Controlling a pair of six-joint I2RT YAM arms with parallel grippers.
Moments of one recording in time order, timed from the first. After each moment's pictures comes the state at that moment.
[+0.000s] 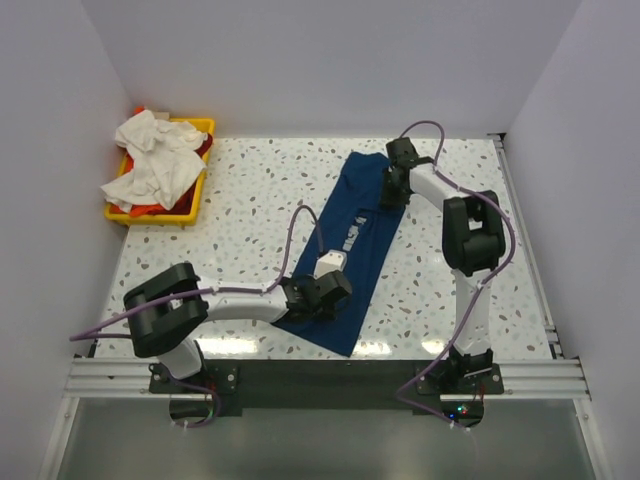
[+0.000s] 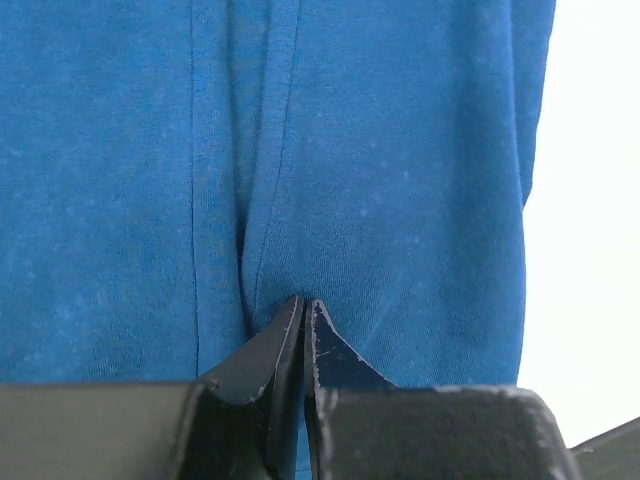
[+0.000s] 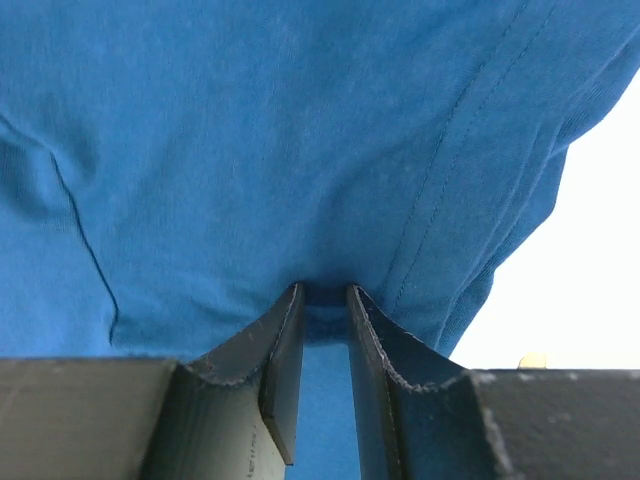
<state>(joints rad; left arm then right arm) -1.14 1.64 0.83 -0.21 -0.35 -0.78 0.24 2.19 1.68 -0.58 0.06 0.37</state>
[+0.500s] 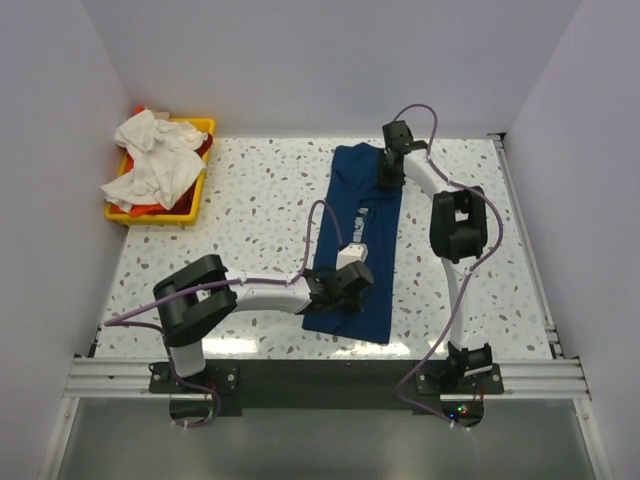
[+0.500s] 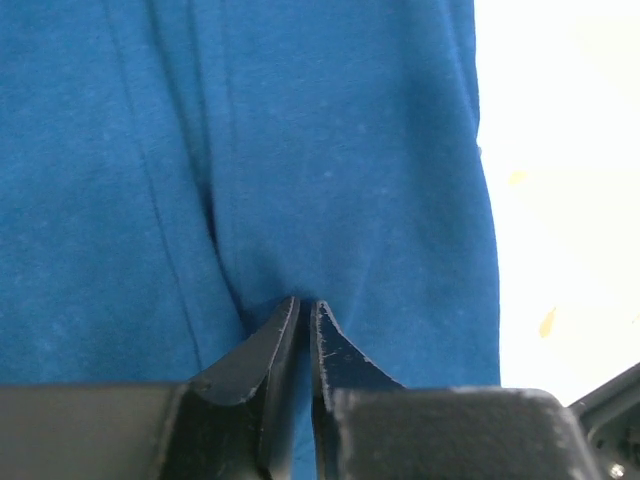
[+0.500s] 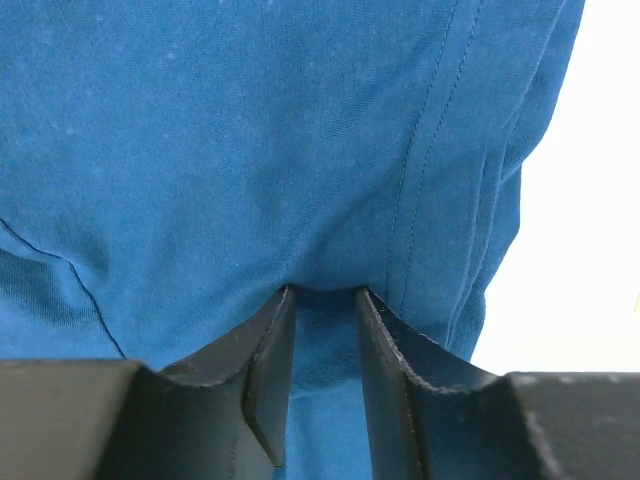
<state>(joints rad) -1.15 1.80 1.01 -0.15 -0.26 -0.88 0.23 2.42 2.07 -0.67 0.09 0.32</state>
